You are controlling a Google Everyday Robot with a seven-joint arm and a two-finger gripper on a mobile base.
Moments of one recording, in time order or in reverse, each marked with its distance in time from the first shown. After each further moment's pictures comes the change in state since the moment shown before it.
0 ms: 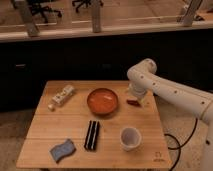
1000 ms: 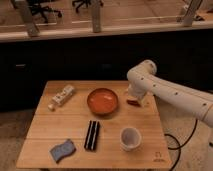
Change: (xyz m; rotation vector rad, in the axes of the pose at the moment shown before) arm -0.005 0.000 -0.002 0.026 0.010 -0.062
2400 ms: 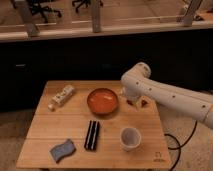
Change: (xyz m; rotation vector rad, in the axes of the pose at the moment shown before) arm -0.036 -0.016 -0.010 0.040 0.011 -0.093
